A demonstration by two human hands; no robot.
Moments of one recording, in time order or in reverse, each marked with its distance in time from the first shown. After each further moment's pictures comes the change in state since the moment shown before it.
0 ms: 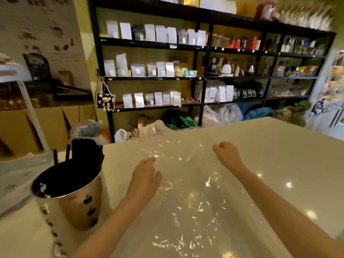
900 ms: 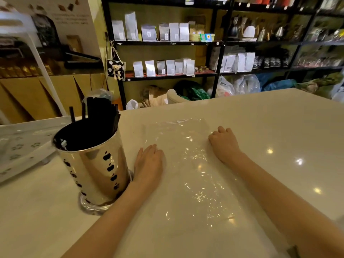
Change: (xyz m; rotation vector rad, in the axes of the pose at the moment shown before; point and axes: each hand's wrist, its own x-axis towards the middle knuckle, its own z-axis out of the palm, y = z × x) left_hand -0.034 -0.053 0.025 0.425 -0.103 0.042; right_hand -0.034 0.021 0.064 -1.123 -0.097 -0.643
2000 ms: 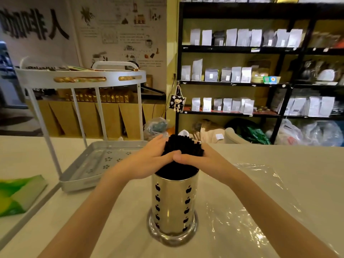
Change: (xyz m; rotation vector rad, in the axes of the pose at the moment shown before) left_hand -0.036 -0.078 -0.203 -0.463 -0.111 0.056; right_hand 0.016 -0.143 -0.208 1.720 -0.257 -0.603
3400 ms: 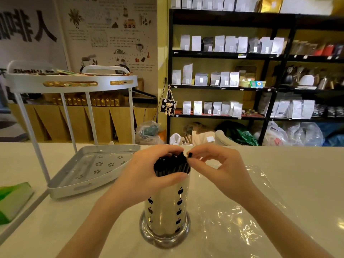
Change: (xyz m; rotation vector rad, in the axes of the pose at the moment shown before) left_hand -0.034 0.028 0.018 0.060 0.298 0.183; right_hand -0.046 -0.013 -0.008 -0.342 0.406 -0.404
